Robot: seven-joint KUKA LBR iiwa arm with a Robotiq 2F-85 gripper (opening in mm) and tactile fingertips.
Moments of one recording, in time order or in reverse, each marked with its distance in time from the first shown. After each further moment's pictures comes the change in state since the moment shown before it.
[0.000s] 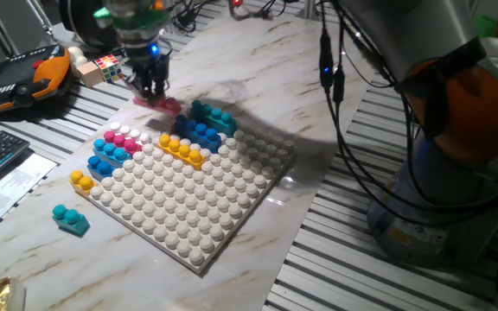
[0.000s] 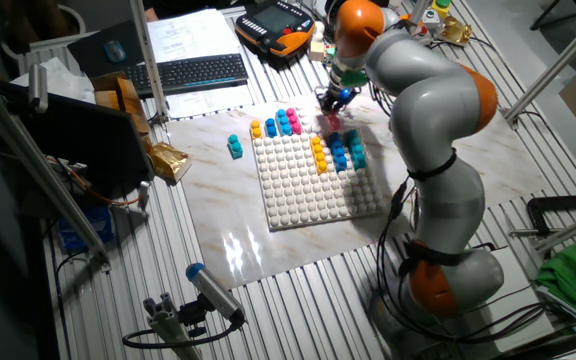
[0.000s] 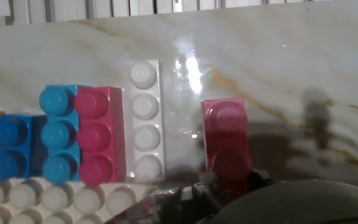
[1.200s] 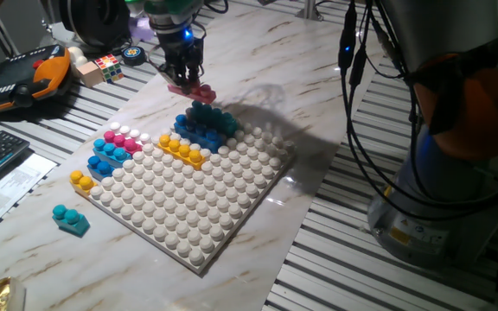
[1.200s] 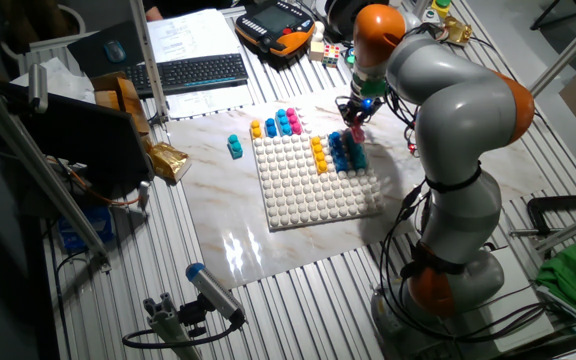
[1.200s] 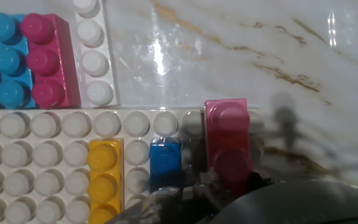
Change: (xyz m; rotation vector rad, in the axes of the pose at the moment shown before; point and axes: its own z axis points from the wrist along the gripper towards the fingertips) arm 0.071 -0.039 -0.030 0.077 0.035 0.071
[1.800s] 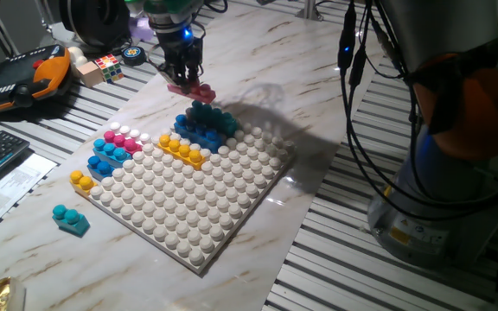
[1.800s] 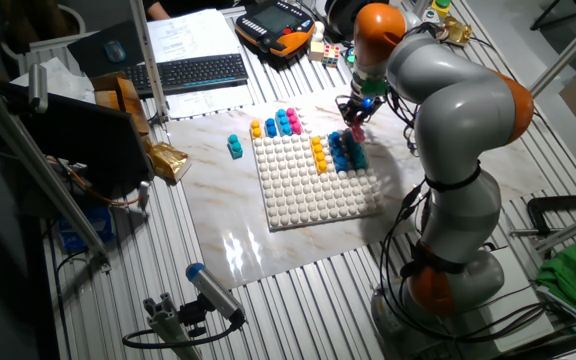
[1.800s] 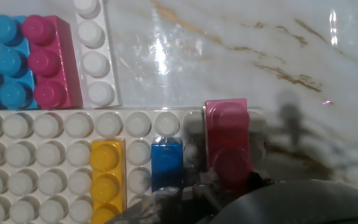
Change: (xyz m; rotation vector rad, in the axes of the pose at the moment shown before) arm -0.001 0.001 0.001 -0.022 0.012 -0.005
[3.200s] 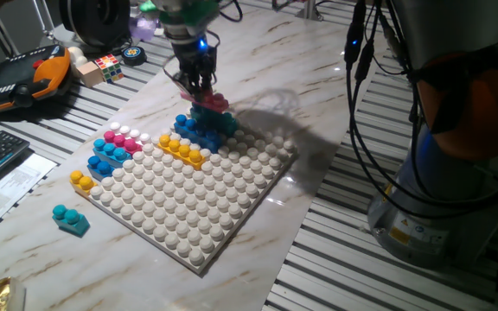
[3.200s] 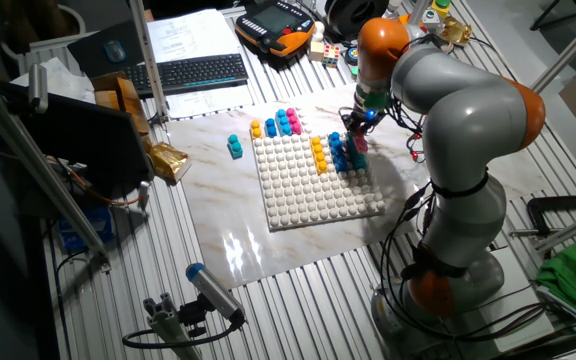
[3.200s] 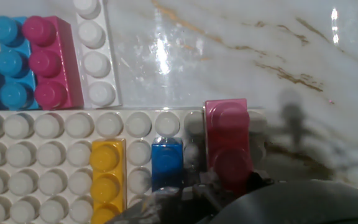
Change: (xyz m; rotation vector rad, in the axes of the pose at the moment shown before) arm 0.036 -0.004 0.025 0.032 -0.037 0.016
